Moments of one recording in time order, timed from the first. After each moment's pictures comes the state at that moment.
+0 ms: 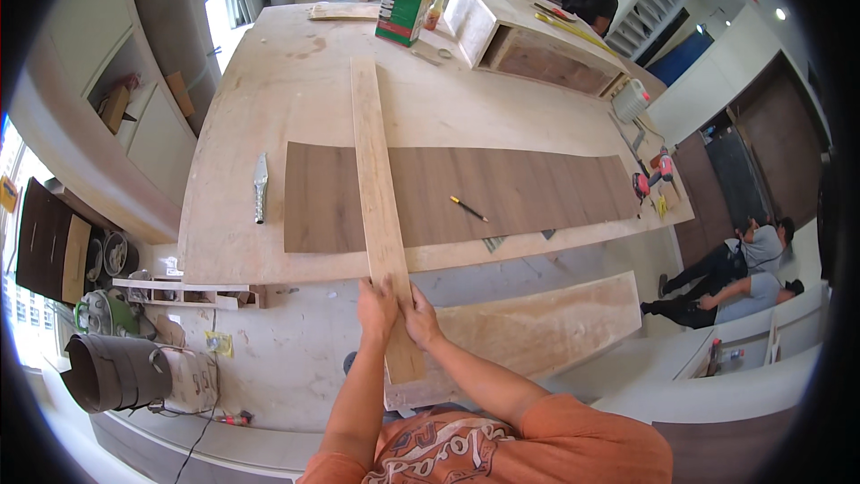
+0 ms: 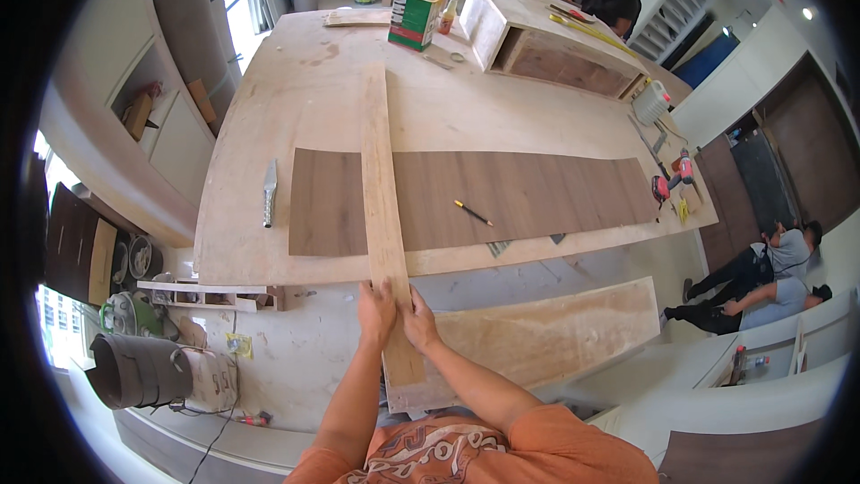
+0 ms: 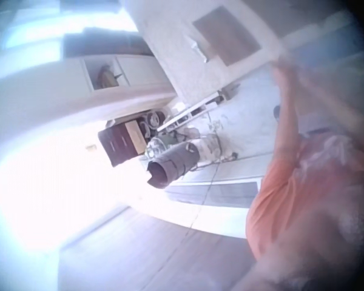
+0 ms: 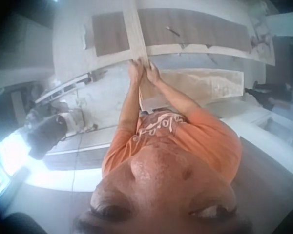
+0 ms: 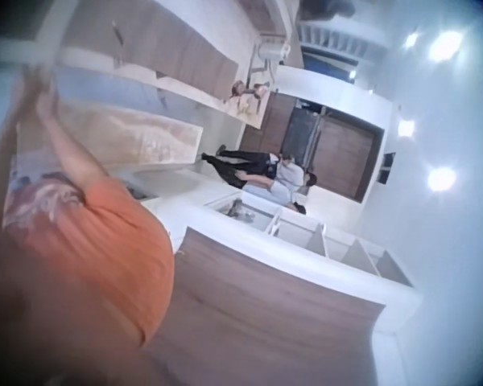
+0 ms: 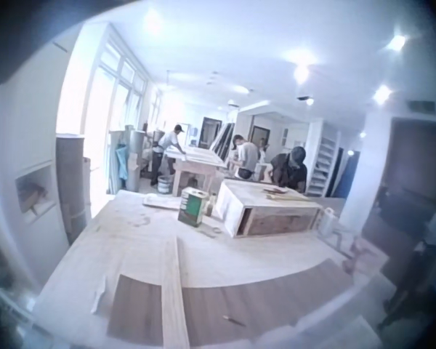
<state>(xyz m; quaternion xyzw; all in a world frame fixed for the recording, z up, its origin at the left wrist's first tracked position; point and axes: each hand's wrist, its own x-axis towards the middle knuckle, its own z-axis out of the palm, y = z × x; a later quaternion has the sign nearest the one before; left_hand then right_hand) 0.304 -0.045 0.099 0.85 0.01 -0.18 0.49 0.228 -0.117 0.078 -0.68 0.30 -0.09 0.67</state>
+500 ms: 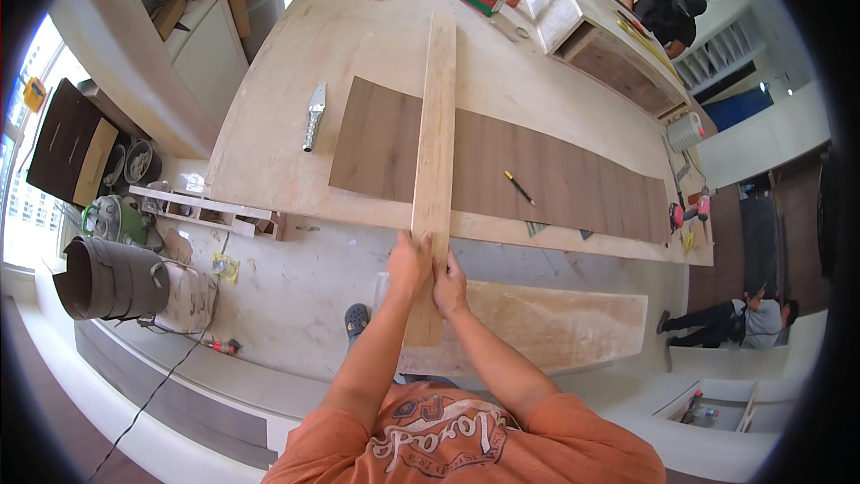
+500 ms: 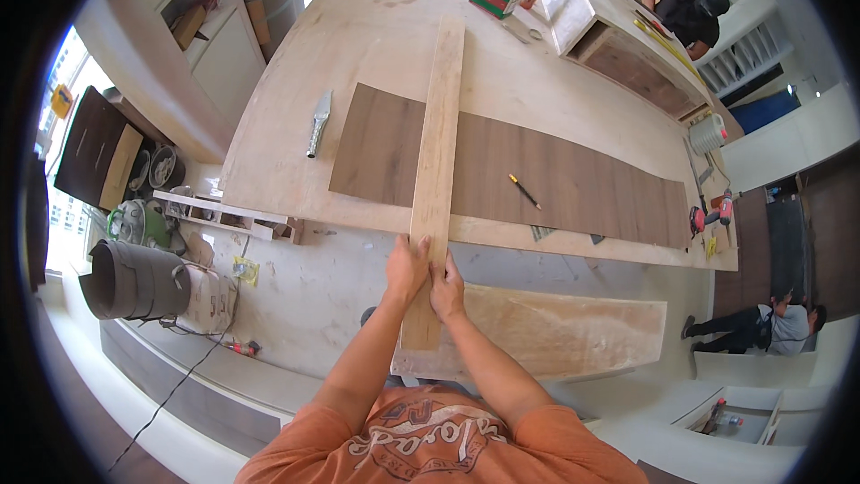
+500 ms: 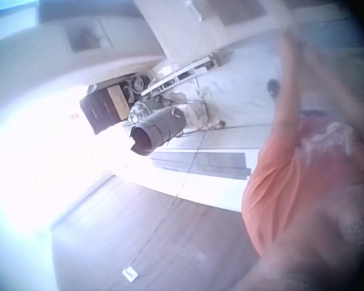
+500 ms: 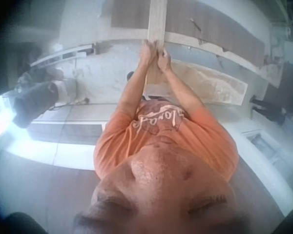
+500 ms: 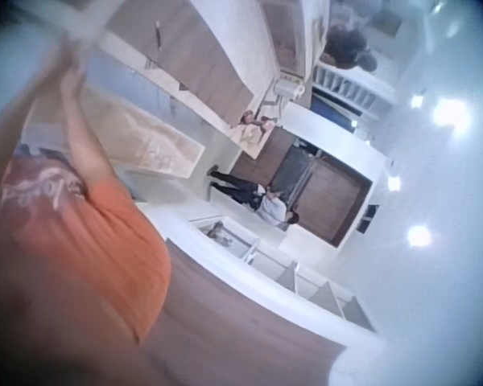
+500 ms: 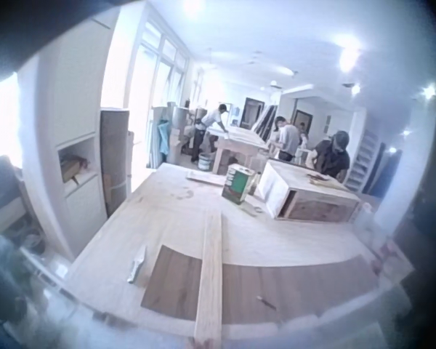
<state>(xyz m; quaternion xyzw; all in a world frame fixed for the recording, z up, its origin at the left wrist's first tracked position) 0.308 -0.043 0.083 0.86 0.00 -0.17 0.48 0.232 -0.113 0.079 -0.67 0.29 -0.08 0.68</state>
